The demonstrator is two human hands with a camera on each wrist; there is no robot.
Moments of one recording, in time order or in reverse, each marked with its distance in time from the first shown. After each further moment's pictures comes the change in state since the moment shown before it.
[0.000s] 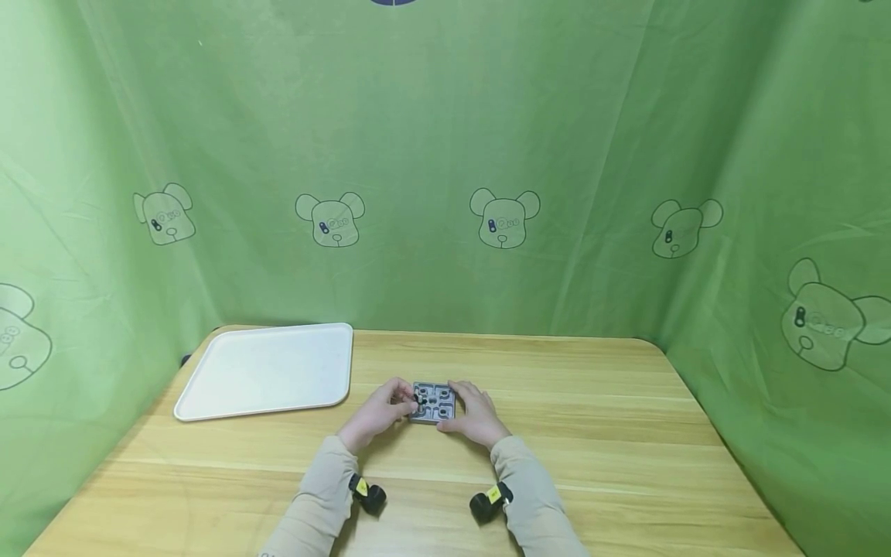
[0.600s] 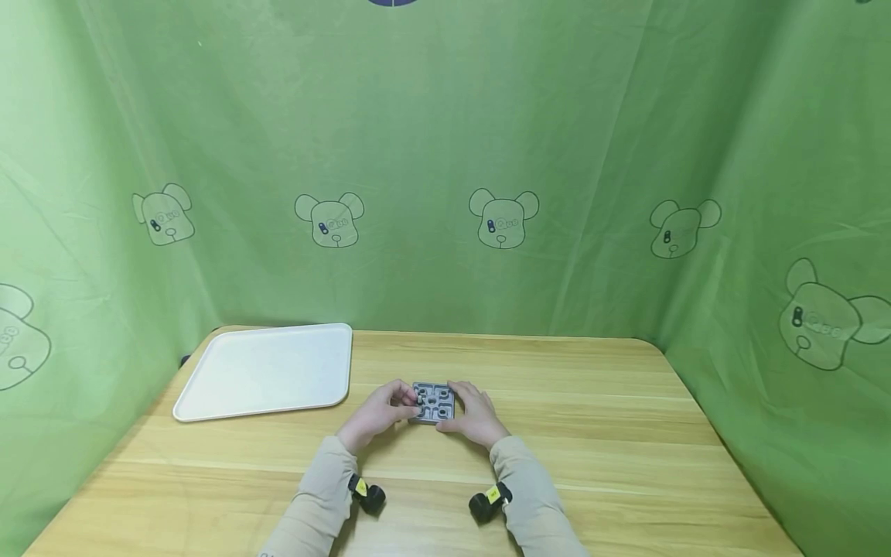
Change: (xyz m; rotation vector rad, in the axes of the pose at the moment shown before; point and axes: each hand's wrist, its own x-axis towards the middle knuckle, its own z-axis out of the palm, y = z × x) left_hand -0.001 0.002 0.000 -0.003 -0.012 0.000; right_hand 0.001 0.004 0.001 -0.005 0.004 -0.002
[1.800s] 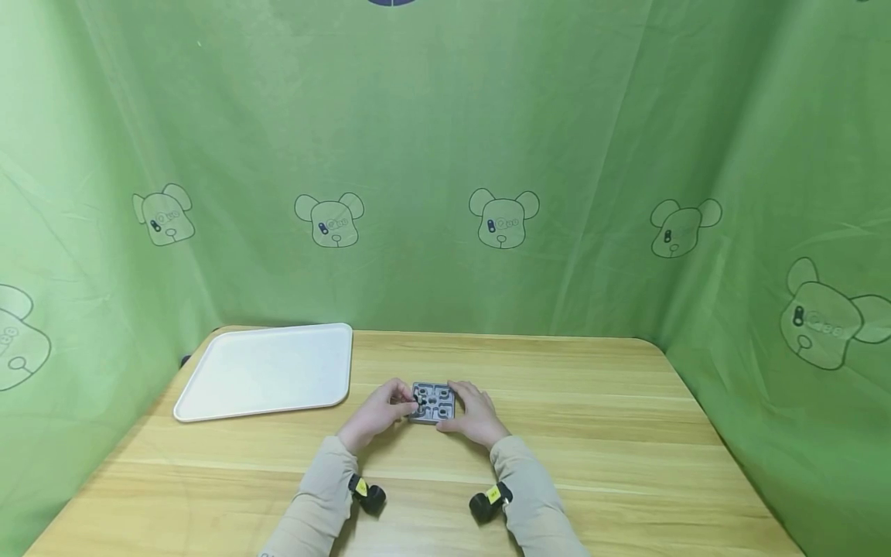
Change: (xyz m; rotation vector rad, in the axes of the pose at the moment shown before) left_hand 0.000 -0.001 0.001 0.006 0.028 -0.023; right_hand 0.000 -0.002 0.000 0.005 0.004 -0.009
